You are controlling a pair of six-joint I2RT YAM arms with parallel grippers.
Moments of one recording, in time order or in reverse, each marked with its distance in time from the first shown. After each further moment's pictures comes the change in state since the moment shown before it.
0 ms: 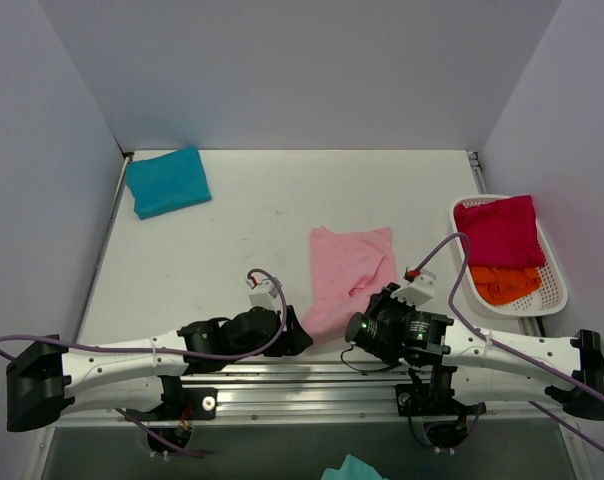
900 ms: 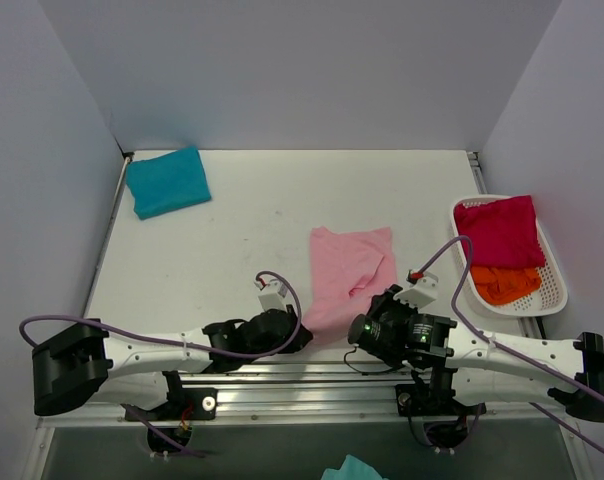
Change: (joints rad) left arm -0.006 0.200 -0.028 0.252 -0.085 -0.037; right arm 0.001 -0.031 -0.032 0.016 0.000 0.003
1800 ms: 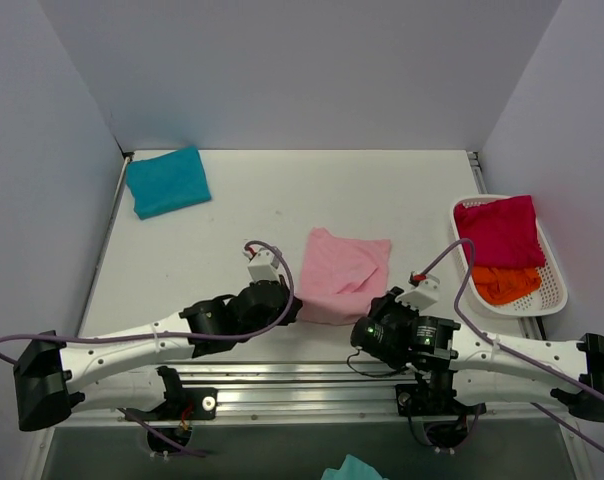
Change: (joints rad) left arm 0.072 -0.134 0.246 -0.330 -0.121 0.171; right arm 0.014 -0.040 -0.025 -0.002 -0.024 0.021
